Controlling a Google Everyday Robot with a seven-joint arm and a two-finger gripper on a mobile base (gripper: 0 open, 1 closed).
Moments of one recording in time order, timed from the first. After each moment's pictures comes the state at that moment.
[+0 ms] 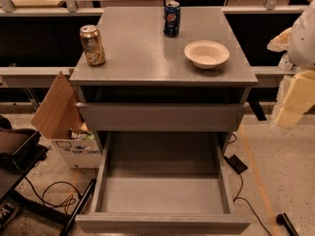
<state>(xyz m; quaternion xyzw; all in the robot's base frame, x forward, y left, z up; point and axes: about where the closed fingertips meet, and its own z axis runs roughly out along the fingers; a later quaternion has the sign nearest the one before) 0.438 -0.216 0.978 -0.60 0.78 -0.04 0.16</state>
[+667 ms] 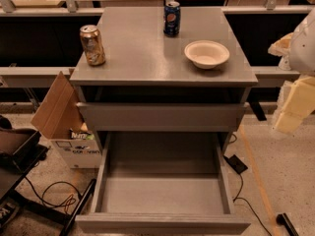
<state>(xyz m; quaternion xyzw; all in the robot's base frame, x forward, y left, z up) 0.436 -0.216 0.972 -0.60 0.78 -0.03 0.17</state>
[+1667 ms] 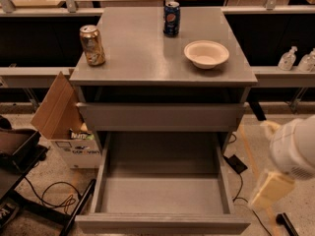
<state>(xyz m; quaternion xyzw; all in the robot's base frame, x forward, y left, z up) 0.386 -0.227 0.815 -0.56 0.81 -0.02 0.19</state>
